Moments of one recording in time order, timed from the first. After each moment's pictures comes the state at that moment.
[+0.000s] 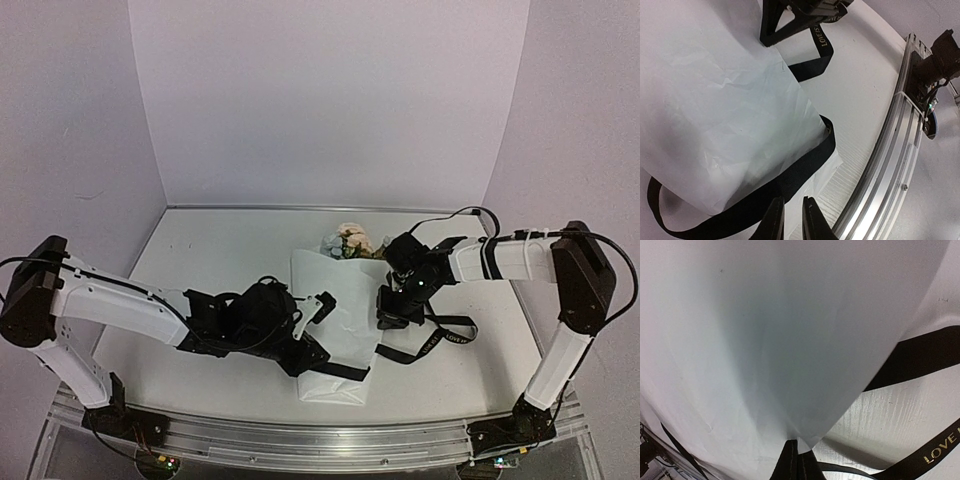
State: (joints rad) left arm -1.23 1.58 0.89 -0.02 0.07 -0.42; right arm 0.71 1.76 1.12 -0.60 -0.18 0.83
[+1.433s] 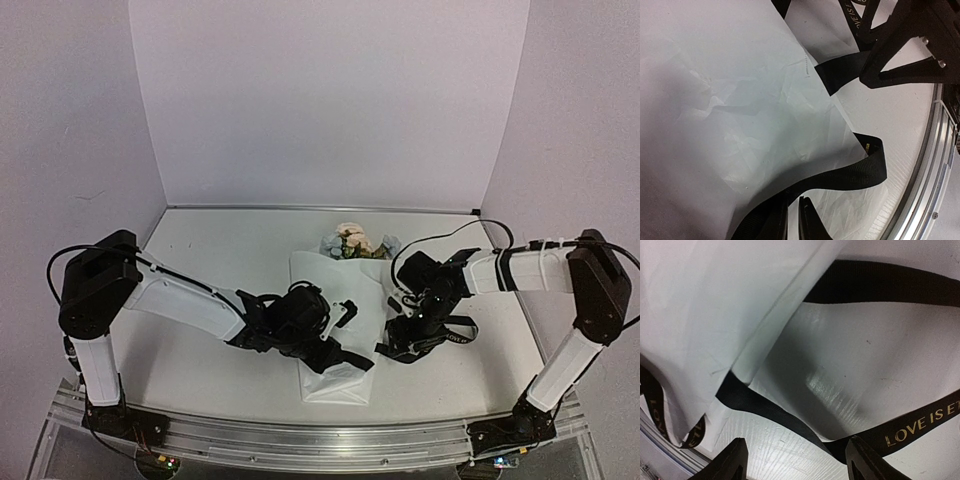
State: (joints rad) left arm -1.17 1.90 1.08 0.00 0.14 -0.39; right arm 0.71 1.66 0.98 -0.74 -0.20 0.37
